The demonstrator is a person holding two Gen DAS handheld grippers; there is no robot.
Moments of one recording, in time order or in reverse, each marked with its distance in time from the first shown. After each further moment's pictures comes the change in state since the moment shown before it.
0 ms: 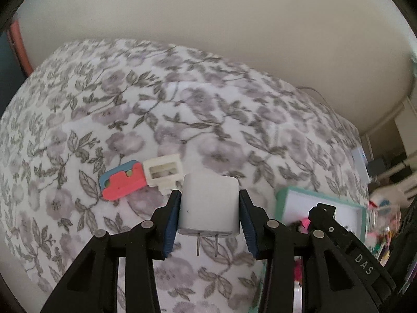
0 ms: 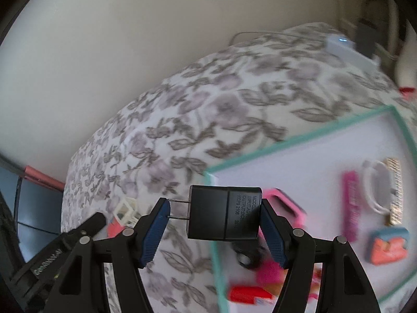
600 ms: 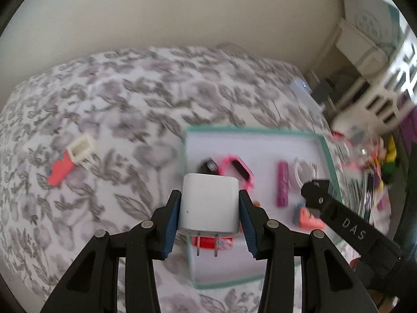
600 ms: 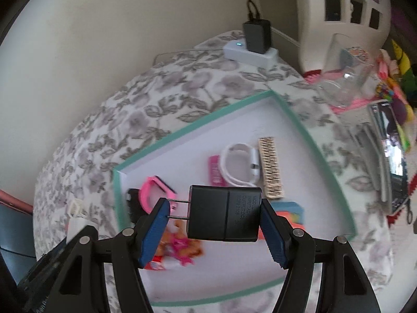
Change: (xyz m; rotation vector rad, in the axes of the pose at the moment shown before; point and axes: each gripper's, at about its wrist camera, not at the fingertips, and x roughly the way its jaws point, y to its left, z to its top) left arm -0.015 -0.120 -0.082 0.304 0.074 -0.115; right arm -0.074 -0.098 -0.024 0.096 -0.051 -0.235
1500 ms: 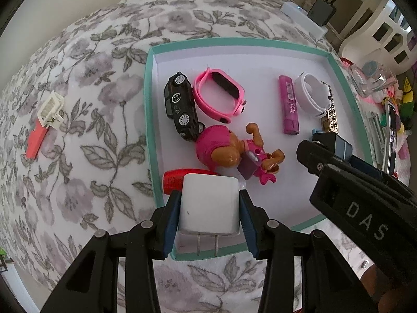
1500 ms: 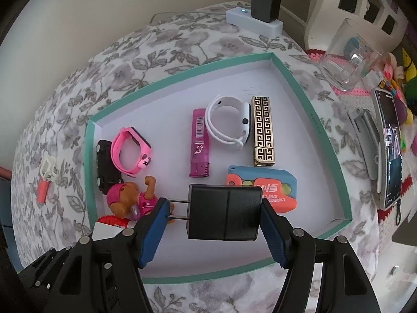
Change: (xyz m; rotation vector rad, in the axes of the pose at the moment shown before) left arm 0.052 -0.033 -0.049 0.110 0.249 0.070; right arm 0.026 0.000 -0.023 -0.129 0.145 -0.098
